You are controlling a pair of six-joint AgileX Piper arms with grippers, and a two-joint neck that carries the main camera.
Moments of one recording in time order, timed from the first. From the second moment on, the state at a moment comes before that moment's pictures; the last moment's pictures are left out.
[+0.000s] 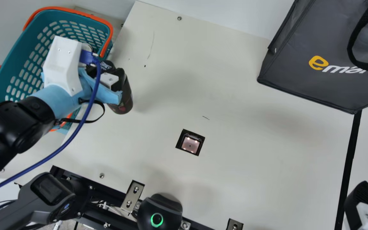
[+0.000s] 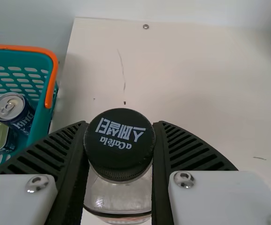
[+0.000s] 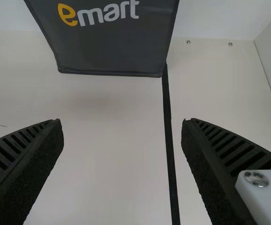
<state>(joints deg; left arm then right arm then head) -17.9 53.5 -41.3 16.6 35.4 -28.0 0.7 42.6 -69.8 -0.7 69.6 -2.3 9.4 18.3</state>
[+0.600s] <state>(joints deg) -20.4 53.6 -35.5 21.0 32.5 -34.8 0.7 42.6 -69.8 -0.7 69.6 -2.3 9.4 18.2</state>
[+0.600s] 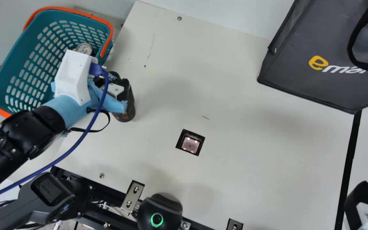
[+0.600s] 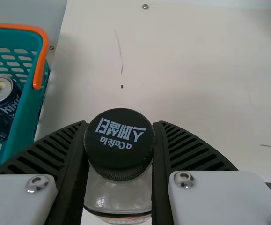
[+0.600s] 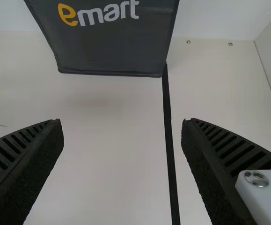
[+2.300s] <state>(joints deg) -24.7 53.3 -37.6 24.5 36.5 -41.6 0.7 42.6 -69.8 -0.7 69.6 -2.3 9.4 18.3</state>
